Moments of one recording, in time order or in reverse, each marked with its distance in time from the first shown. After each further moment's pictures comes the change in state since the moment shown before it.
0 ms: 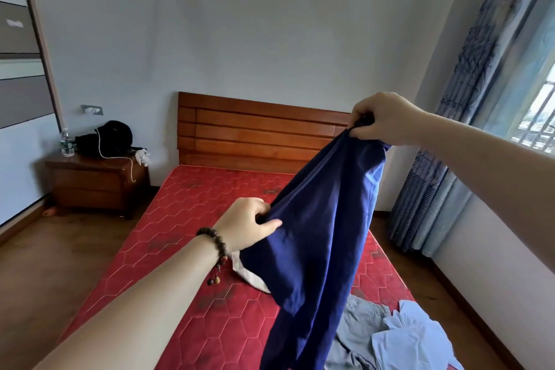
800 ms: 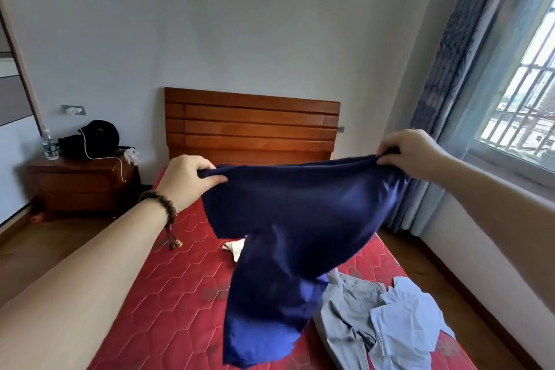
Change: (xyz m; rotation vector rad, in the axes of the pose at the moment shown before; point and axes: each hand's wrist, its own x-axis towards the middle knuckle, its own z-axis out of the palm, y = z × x) left_hand -0.007 -0.036 -0.109 0.070 0.288 -0.105; right_hand -0.067 0.011 0.031 -0.094 0.030 0.267
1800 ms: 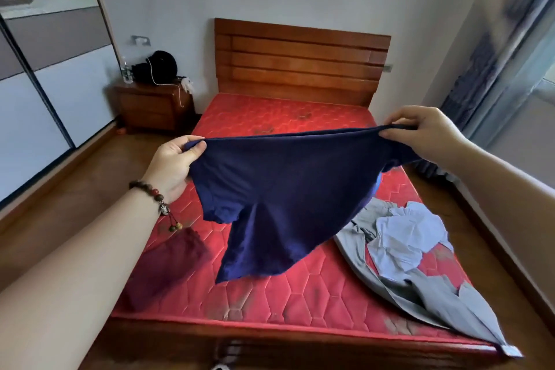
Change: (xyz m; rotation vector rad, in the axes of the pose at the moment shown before) left_hand -0.294 0.062 -0.016 -0.830 0.143 -0.541; right_hand -0.236 0.005 0.027 0.663 -0.053 -0.015
